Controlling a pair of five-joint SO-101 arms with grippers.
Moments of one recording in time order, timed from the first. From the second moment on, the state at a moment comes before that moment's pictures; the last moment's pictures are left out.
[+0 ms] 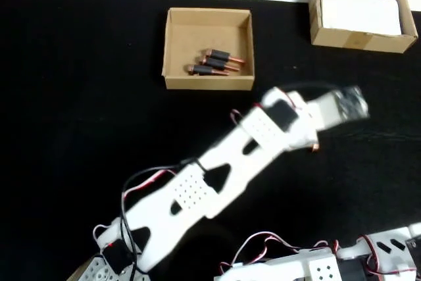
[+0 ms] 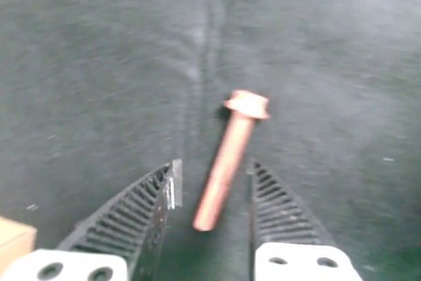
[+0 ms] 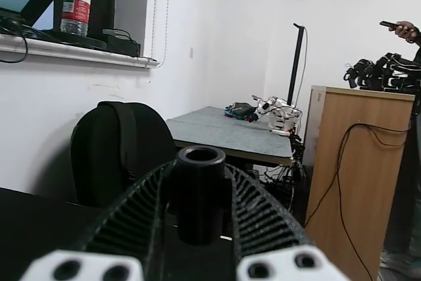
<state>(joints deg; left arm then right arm) 46.1 70.9 -86.3 82.1 -29.7 71.9 -103.7 95.6 -2.2 8.0</state>
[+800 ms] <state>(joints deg) 47.3 73.8 -77.8 72.8 -38.0 72.5 -103.7 95.6 -2.2 12.5</state>
